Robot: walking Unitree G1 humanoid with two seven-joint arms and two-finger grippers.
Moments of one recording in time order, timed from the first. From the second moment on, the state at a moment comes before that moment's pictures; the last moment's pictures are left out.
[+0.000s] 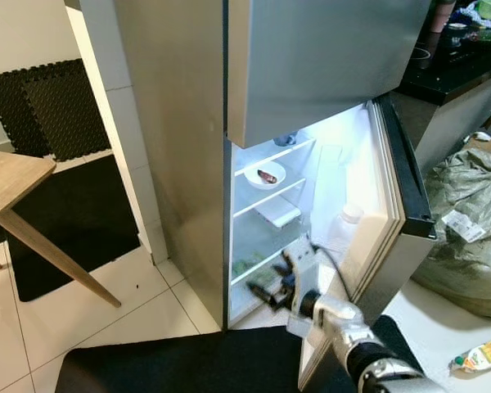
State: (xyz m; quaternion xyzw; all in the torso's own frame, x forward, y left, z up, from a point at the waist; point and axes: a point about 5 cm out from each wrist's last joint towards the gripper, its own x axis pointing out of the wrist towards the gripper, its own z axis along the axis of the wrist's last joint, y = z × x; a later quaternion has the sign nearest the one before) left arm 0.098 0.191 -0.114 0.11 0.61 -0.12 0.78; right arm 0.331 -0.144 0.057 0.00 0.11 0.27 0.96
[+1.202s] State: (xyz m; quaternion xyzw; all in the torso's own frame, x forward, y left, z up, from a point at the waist) left arm 0.097 0.190 -0.115 0.11 0.61 -0.12 0.78; right arm 0.311 -0.306 0.071 -0.12 0.14 -0.12 0.98
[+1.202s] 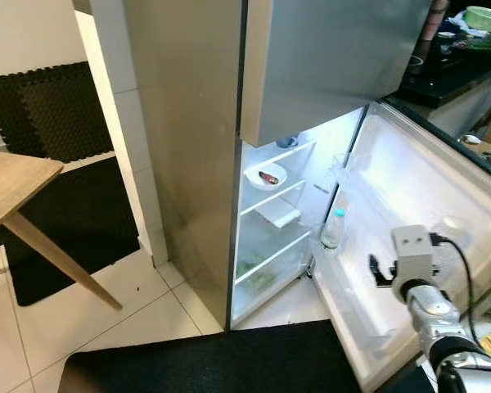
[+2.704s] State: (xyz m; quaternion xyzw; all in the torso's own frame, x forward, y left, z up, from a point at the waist) left arm 0.095 0.190 -0.115 0.12 0.61 -0.12 0.77; right arm 0.126 -0.226 -0.099 -0.08 0.53 0.04 0.84
